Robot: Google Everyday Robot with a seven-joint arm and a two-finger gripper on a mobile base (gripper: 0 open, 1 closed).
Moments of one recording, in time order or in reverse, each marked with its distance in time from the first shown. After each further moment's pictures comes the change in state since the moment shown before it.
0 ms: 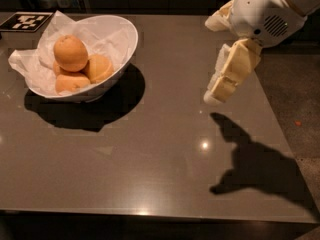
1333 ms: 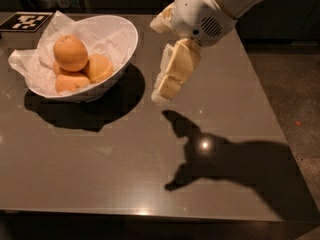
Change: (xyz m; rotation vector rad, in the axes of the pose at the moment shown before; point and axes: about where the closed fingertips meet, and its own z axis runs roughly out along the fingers) arm -0.079 0.009 0.055 -0.118 -0.137 -0.118
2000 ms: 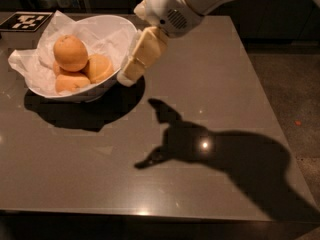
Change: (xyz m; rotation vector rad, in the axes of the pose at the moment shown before) arm -0.031 -0.043 0.023 0.109 -0.091 0.066
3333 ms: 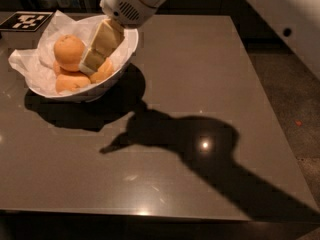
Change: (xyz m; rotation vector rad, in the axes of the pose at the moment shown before) arm -0.051 -0.026 0.060 -0.007 -0.015 -0.026
